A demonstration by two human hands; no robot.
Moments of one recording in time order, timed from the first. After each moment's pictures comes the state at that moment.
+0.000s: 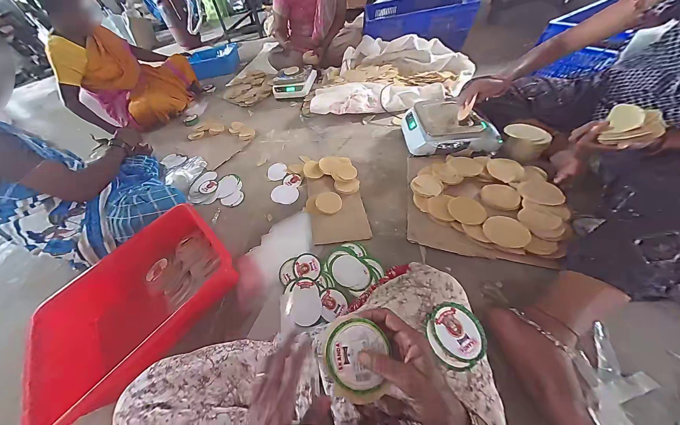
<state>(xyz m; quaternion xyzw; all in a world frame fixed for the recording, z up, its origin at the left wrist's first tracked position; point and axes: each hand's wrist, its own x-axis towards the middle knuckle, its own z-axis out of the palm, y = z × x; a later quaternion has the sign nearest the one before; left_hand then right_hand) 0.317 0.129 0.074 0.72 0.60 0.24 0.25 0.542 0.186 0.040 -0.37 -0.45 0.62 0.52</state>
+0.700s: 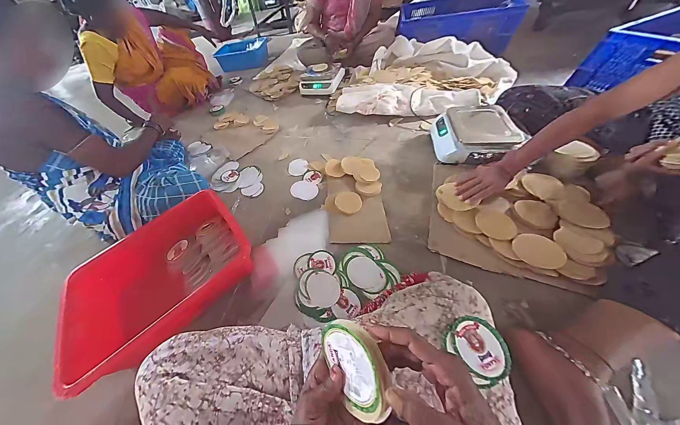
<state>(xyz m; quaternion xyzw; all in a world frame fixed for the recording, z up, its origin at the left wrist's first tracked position) 0.362 0.127 0.027 0.10 0.21 0.61 0.76 0.554 0.183 0.084 -0.29 -0.66 0.55 0.42</state>
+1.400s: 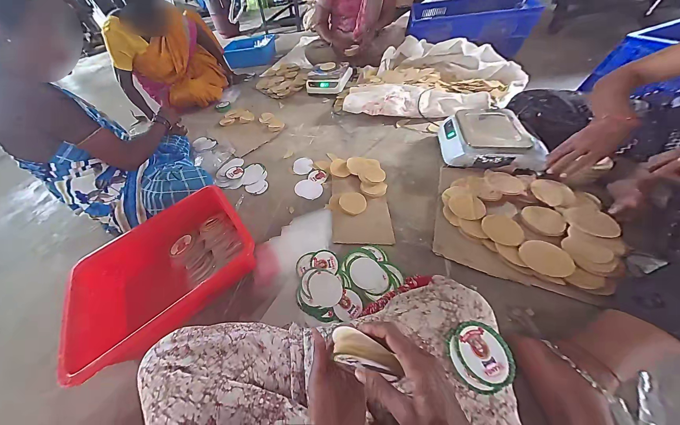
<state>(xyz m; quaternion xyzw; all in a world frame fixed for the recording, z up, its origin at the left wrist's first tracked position) 0.395 0.154 0.041 -0.02 0.33 0.64 0.69 0.525 0.180 0.076 -0.46 -0.72 0.37 0.36</state>
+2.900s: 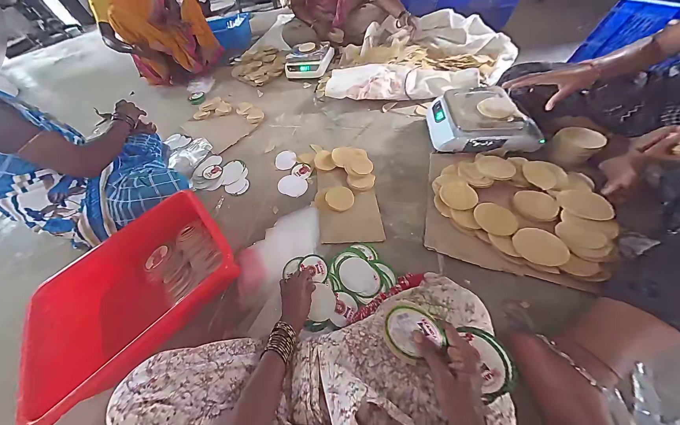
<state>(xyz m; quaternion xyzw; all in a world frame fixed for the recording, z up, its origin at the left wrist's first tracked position) 0.315 0.323 -0.096 0.65 0.70 0.09 0.28 0.582 0.202 -0.039 -0.63 -0.46 0.33 0.52</state>
